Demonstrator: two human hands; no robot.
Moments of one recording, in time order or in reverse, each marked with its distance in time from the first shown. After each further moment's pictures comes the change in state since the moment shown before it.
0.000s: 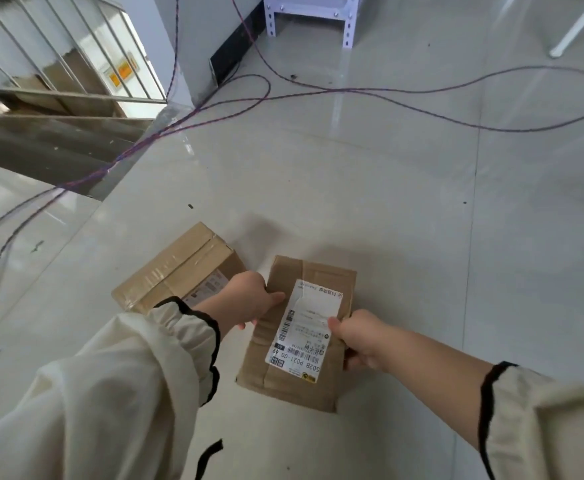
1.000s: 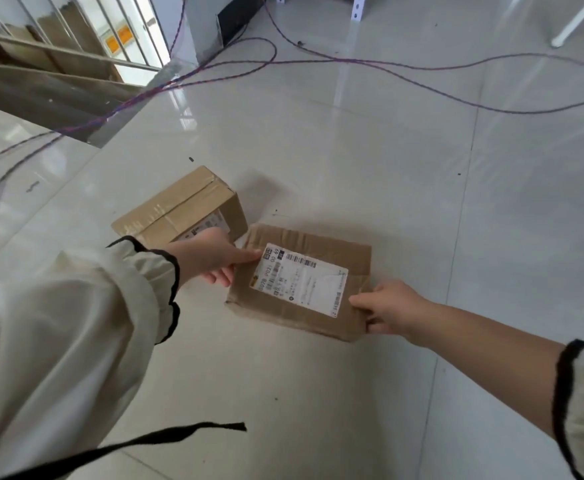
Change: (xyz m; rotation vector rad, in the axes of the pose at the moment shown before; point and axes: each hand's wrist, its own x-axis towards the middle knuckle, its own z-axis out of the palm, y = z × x) left_hand -0.028 -0.050 0.006 -0.273 -0.018 -0.052; right_hand -0.030 0.052 -0.031 -0.142 0.141 -0.176
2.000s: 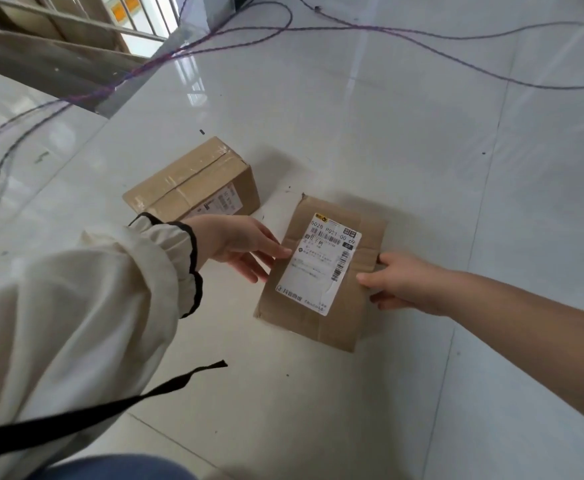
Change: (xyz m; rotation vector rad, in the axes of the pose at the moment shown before) left_hand -0.003 0.009 0.009 -0.229 -0.411 0.019; right_hand -0.004 -0.015 0.000 -0.163 -0.182 -0.040
